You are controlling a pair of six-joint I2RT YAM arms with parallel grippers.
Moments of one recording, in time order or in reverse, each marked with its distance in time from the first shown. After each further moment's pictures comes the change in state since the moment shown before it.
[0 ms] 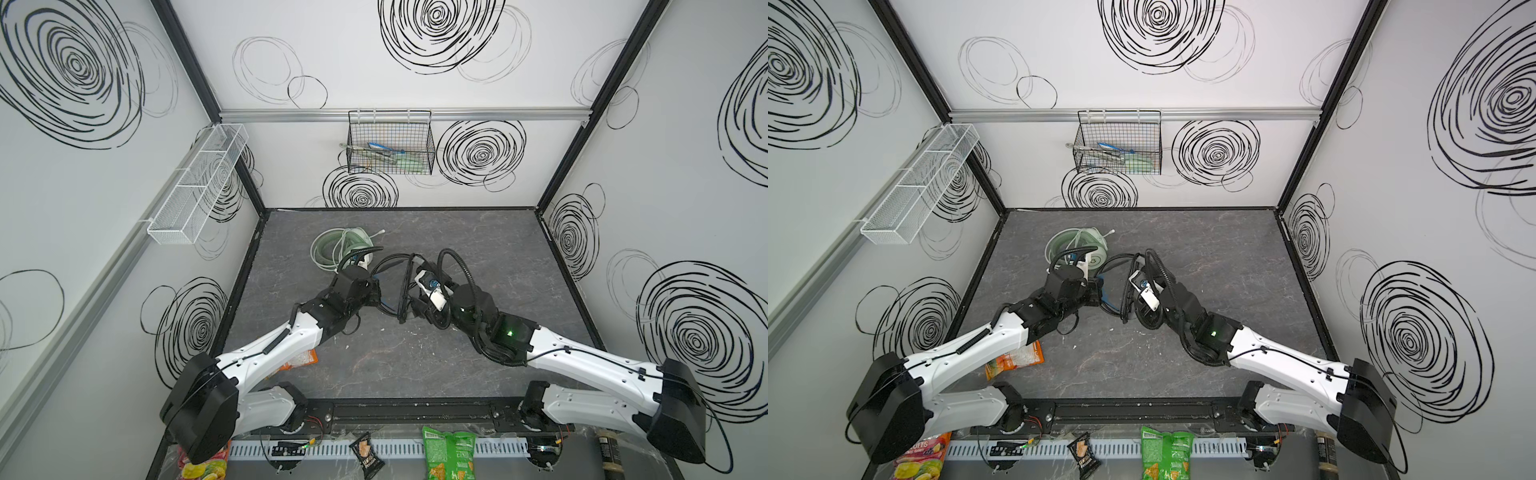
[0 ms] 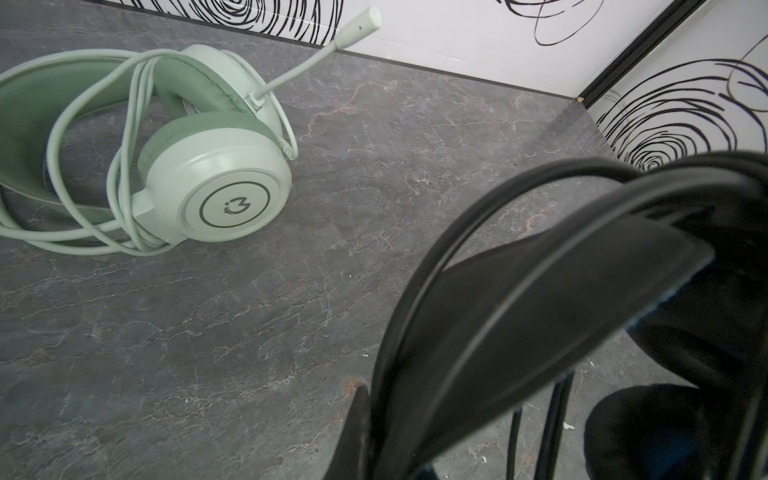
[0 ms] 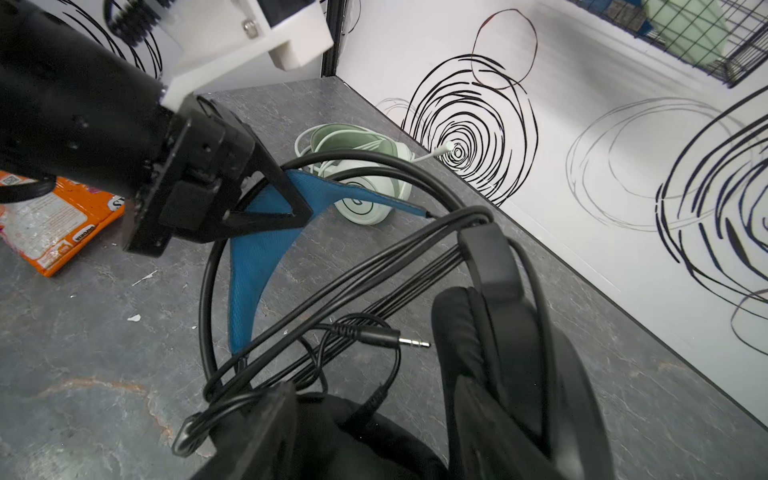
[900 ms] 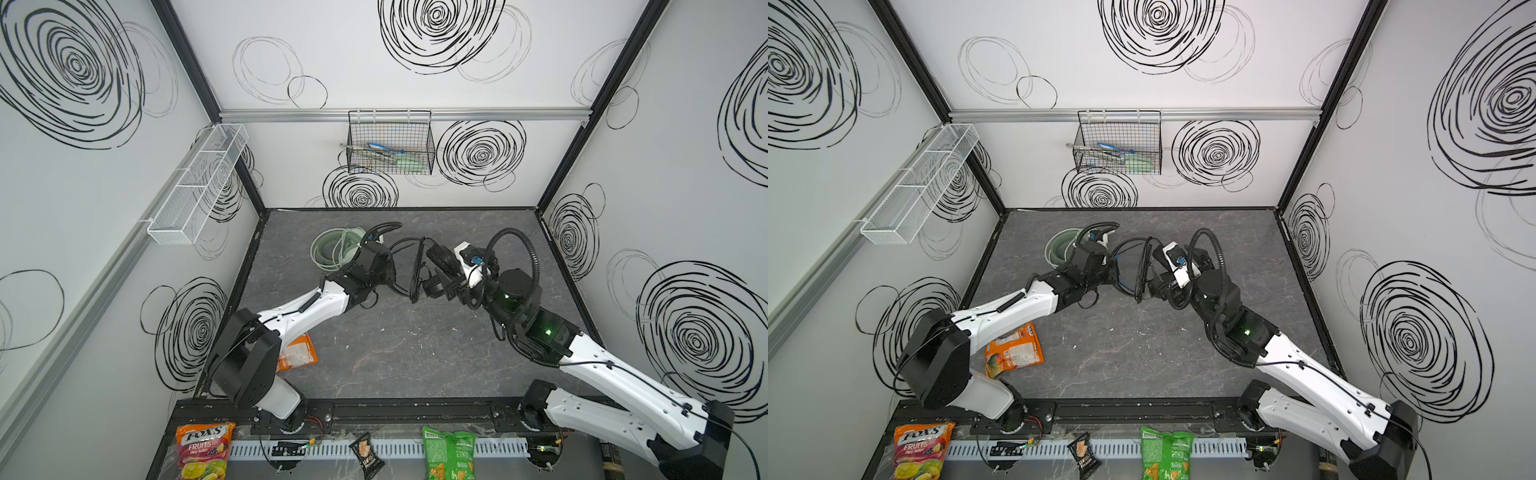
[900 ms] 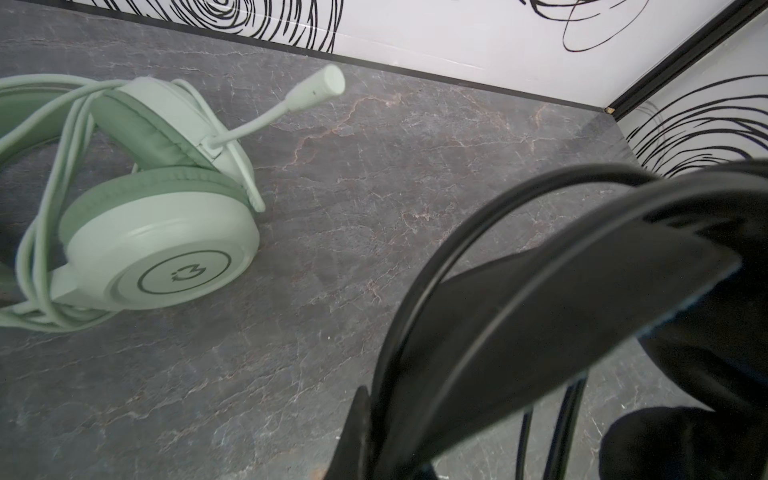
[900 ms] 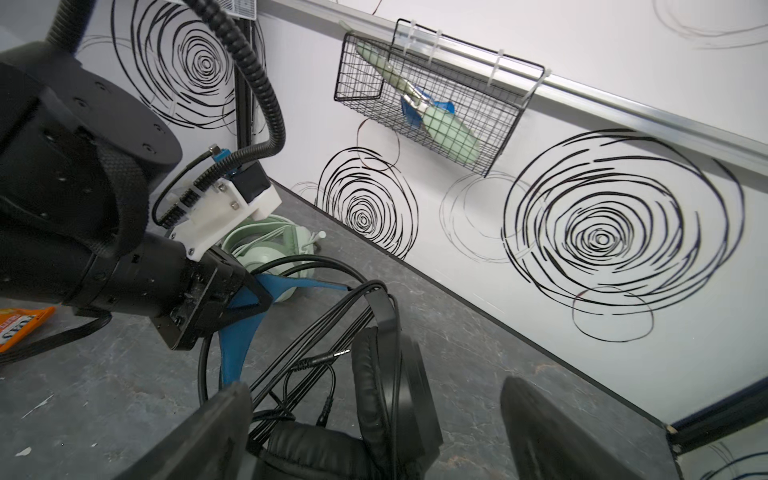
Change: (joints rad) left arm 0.023 0.347 0.323 -0.027 -0.007 -0.025; right arm -0.191 -0.206 0.077 -0.023 0.035 -0.052
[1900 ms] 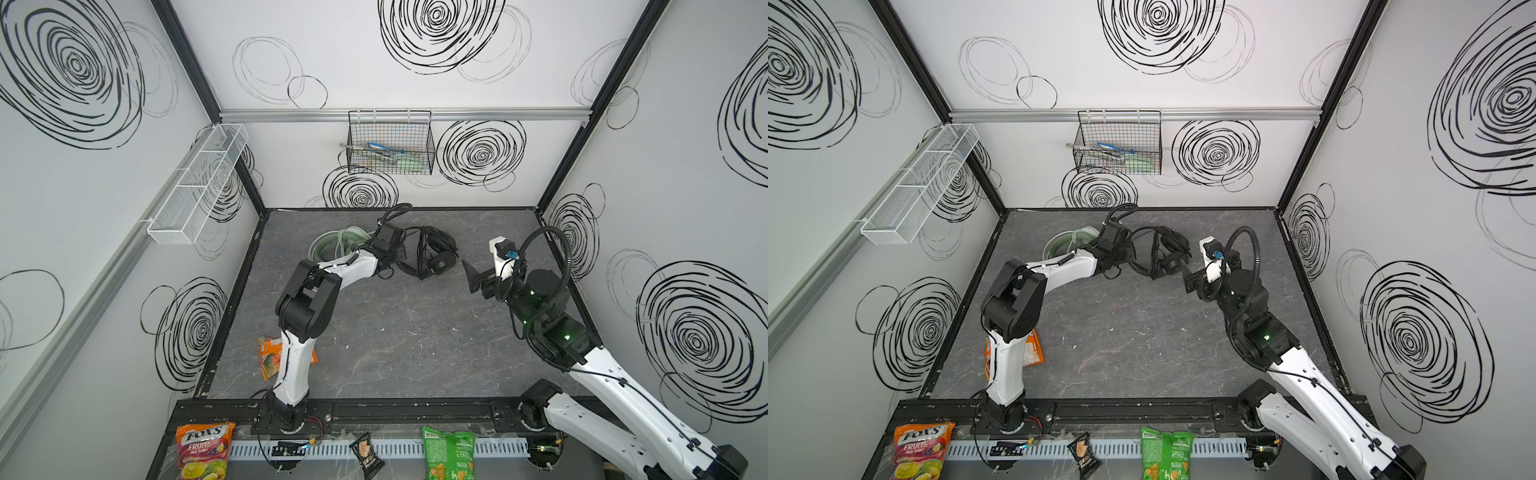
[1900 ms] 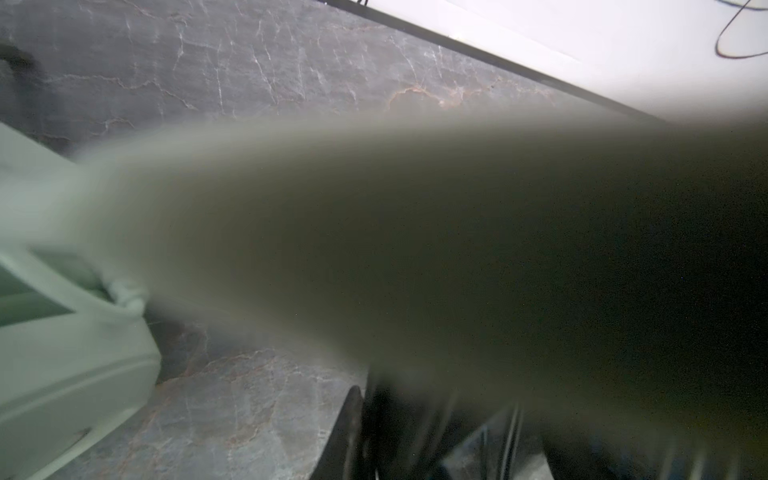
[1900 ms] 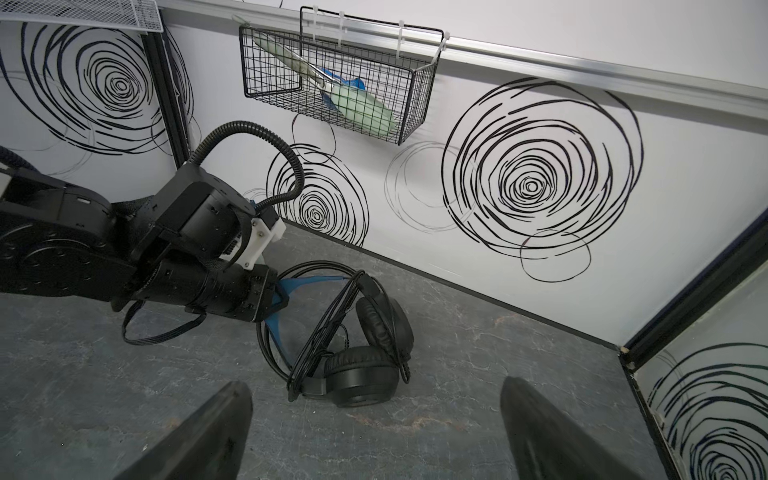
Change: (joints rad) left arm 0.084 0.509 0.399 -0.020 0.025 -0.082; right arm -0.224 -0.106 -0.084 -0.011 -0.130 0.105
